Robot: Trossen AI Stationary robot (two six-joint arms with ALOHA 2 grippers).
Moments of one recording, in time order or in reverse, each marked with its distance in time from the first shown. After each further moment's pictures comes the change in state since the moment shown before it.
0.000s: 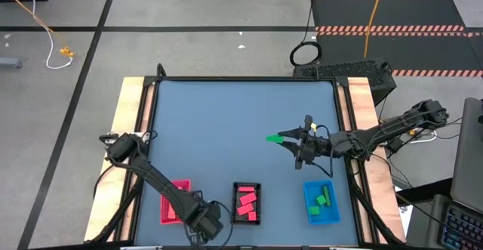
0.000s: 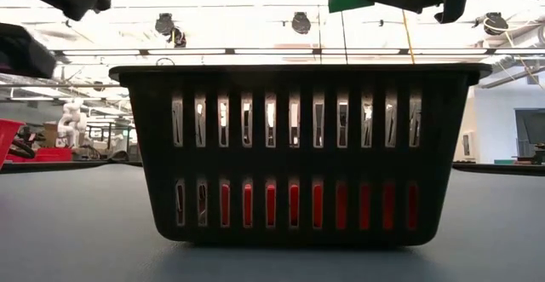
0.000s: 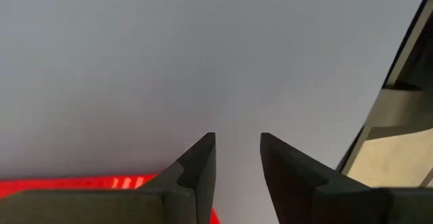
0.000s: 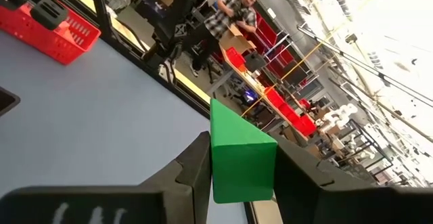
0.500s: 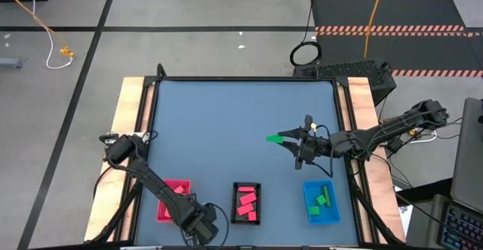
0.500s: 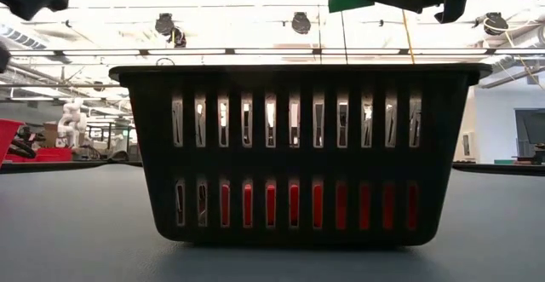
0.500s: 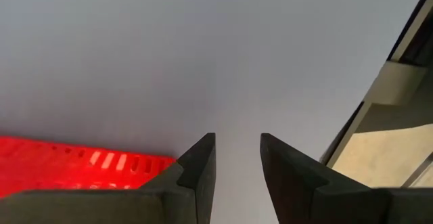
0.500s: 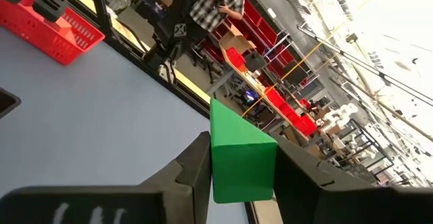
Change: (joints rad) left arm -0.047 0.000 0.000 -0.028 0.037 -0.111; right arm 0.000 0.000 0.000 0.000 0.000 0.003
